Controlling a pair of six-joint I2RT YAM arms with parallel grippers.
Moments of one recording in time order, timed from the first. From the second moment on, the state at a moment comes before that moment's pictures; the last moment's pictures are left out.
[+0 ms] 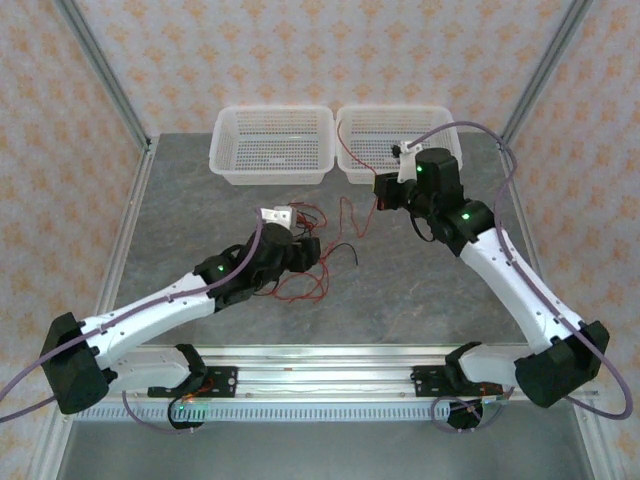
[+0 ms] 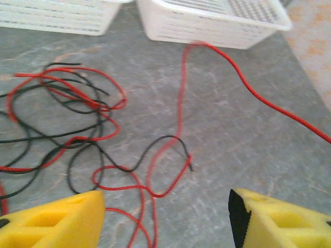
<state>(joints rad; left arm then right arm) -0.83 1.15 0.87 -0.31 -0.29 -0.65 0.45 1.23 1.24 -0.48 -0.15 0.28</state>
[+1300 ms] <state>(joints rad) -0.89 0.94 0.70 -0.18 -0.42 -0.62 0.23 2.21 2.50 -0.35 0.19 0.22</state>
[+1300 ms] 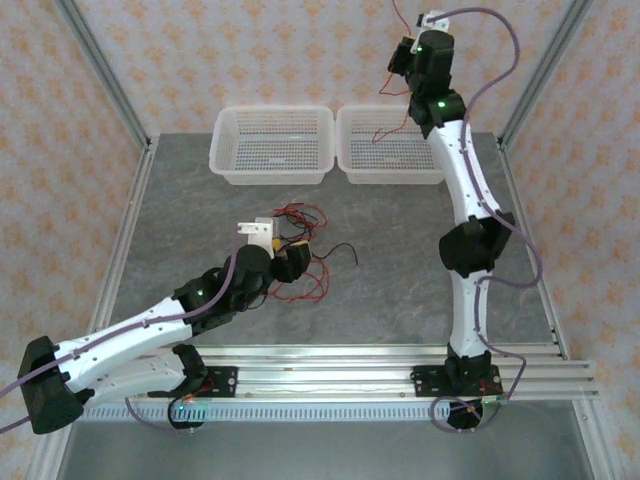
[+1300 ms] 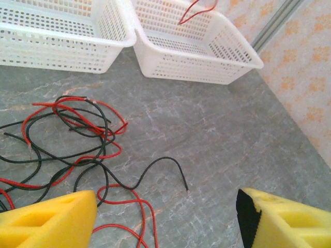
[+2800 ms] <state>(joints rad) -0.83 0.92 0.70 -0.21 -0.43 -0.68 0.16 2.59 2.40 -0.71 0.40 -0.07</state>
